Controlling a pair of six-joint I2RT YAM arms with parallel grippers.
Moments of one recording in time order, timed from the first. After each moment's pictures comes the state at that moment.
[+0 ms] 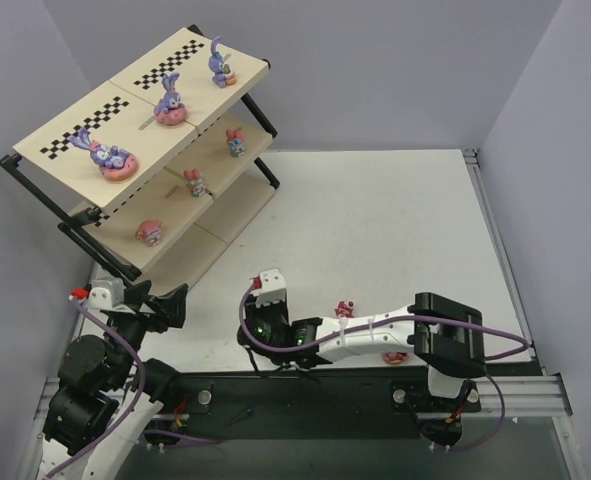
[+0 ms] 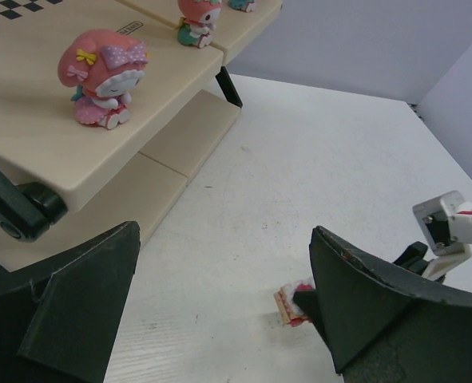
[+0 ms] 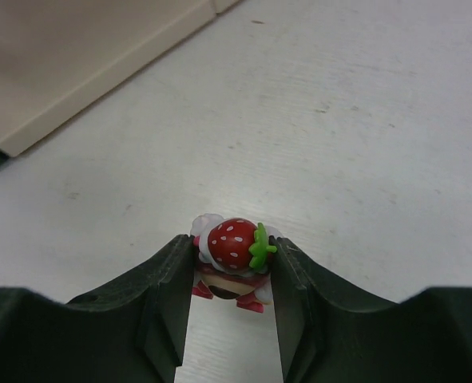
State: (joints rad) left arm -0.48 0.01 0.65 -0.64 -0.25 -0.32; right arm 1.42 1.70 0.97 -0.06 0.96 0.82
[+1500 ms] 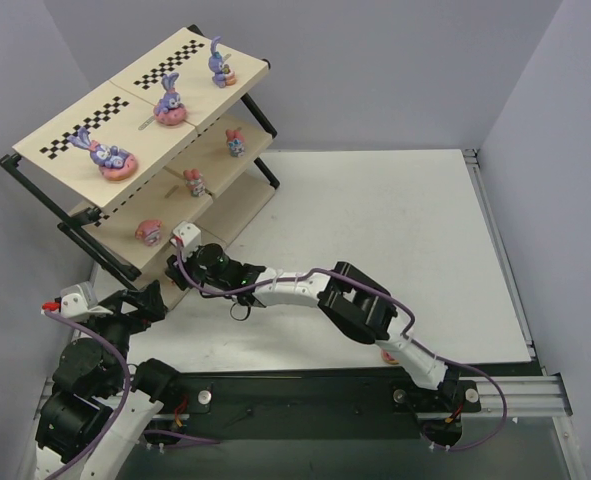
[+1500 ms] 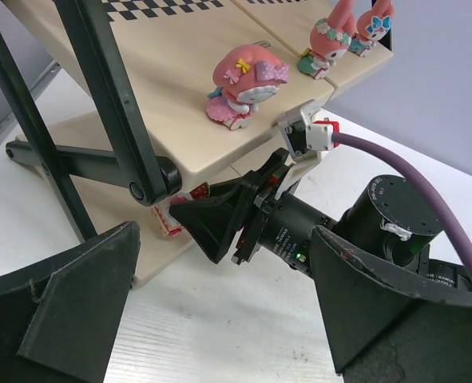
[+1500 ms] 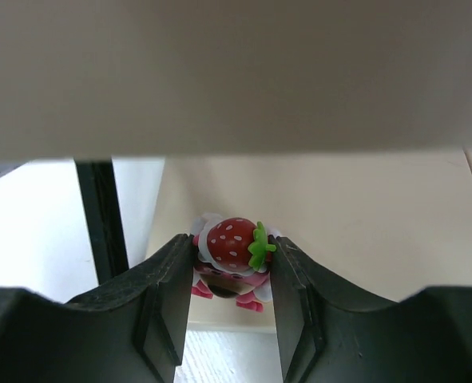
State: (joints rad) left arm -0.47 0.01 0.71 -0.76 -0.56 -0.46; right arm 1.15 2.35 1.71 0.43 0.09 0.15
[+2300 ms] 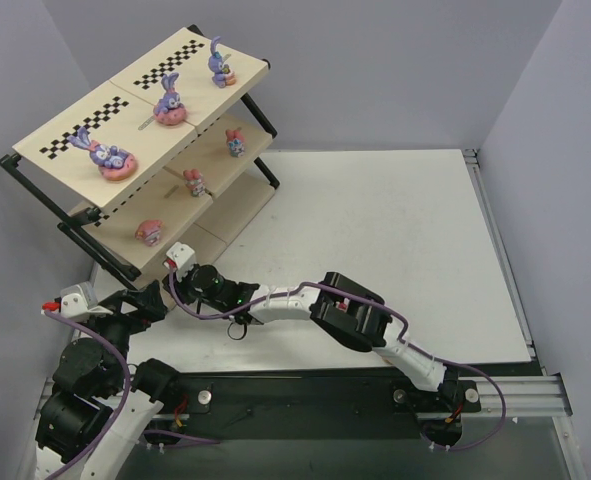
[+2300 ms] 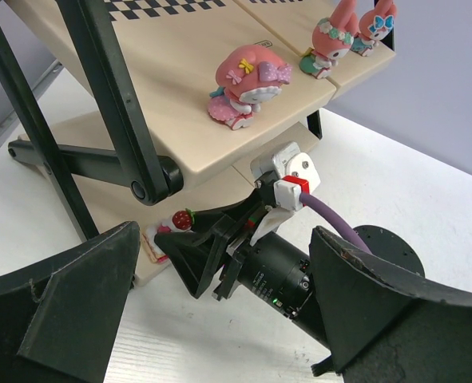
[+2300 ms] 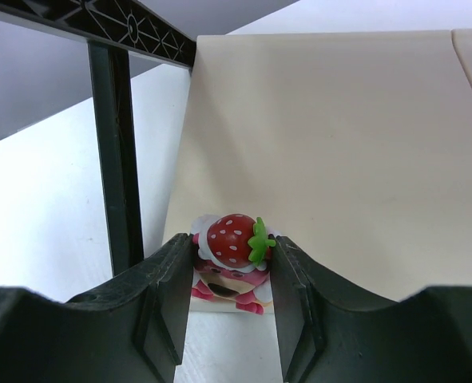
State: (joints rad) left arm -0.47 0.01 0.71 -0.76 -0.57 -0.46; right arm 1.21 2.38 1.66 0.51 0.19 0.08
